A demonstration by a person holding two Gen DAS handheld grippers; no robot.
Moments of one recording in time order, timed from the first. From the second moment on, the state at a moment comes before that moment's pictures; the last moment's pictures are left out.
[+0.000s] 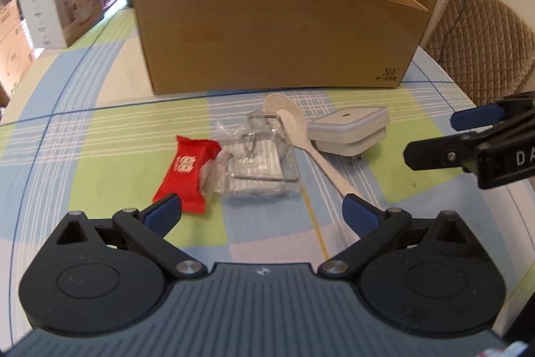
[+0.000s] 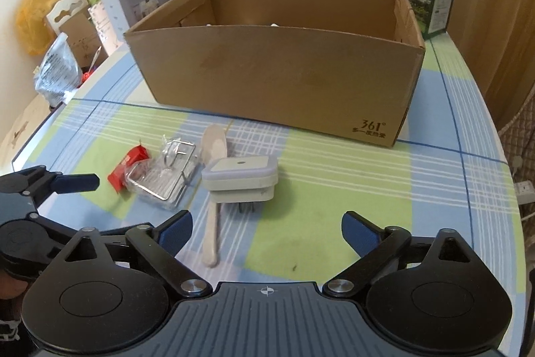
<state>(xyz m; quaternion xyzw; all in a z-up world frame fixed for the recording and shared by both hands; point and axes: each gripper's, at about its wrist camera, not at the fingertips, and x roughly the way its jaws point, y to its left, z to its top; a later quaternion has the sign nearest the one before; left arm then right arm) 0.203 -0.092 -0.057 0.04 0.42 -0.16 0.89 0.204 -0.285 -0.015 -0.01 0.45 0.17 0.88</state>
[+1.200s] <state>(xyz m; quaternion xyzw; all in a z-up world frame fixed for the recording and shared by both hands) 0.229 -0.108 -0.084 0.13 0.36 -0.19 0.90 0.214 -0.285 -0.041 0.01 0.44 0.15 0.88</state>
